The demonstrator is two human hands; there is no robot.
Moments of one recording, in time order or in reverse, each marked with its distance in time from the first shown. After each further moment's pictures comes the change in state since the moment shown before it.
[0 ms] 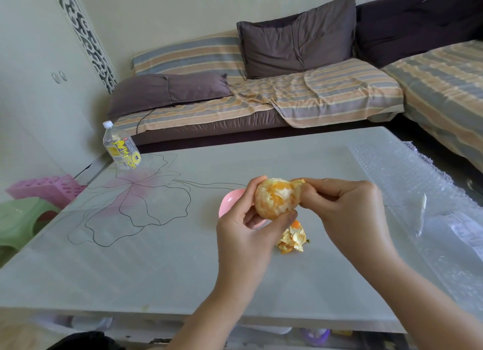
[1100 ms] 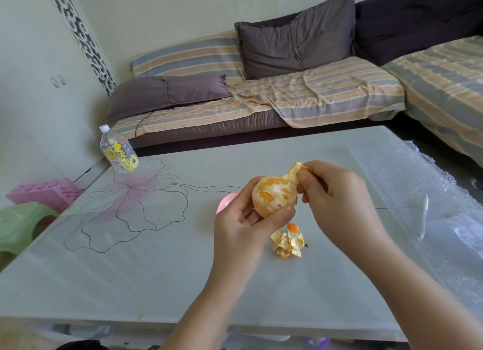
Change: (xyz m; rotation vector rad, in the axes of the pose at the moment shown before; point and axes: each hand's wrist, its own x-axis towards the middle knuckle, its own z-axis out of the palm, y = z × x) left_hand 0.015 0.006 0.006 -0.179 -0.158 -0.064; right_hand 0.026 -0.001 0.002 -0.252 -0.062 0.003
